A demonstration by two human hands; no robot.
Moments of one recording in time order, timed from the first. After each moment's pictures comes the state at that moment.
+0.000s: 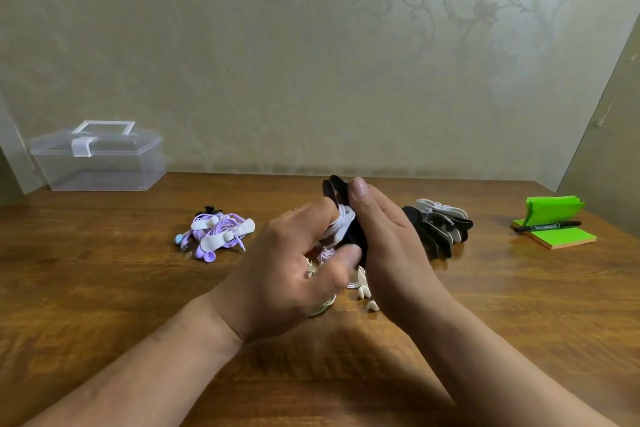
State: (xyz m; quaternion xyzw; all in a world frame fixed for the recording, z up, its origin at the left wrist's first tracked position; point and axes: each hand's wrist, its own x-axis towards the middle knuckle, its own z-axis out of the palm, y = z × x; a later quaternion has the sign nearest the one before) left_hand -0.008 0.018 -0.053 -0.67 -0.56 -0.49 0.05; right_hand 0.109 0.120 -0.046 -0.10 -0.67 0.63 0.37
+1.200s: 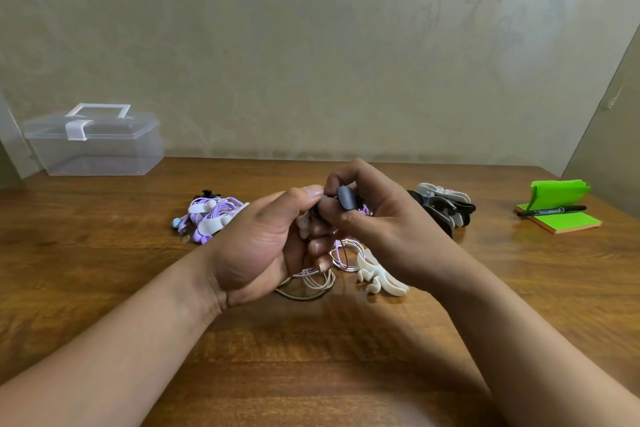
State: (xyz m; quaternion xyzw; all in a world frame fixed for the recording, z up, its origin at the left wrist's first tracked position) left_hand -0.017 0.024 -0.048 -0.42 -0.40 -0.65 -0.49; right_hand 0.116 0.153 -0.046 -0.02 -0.82 0.50 0.29
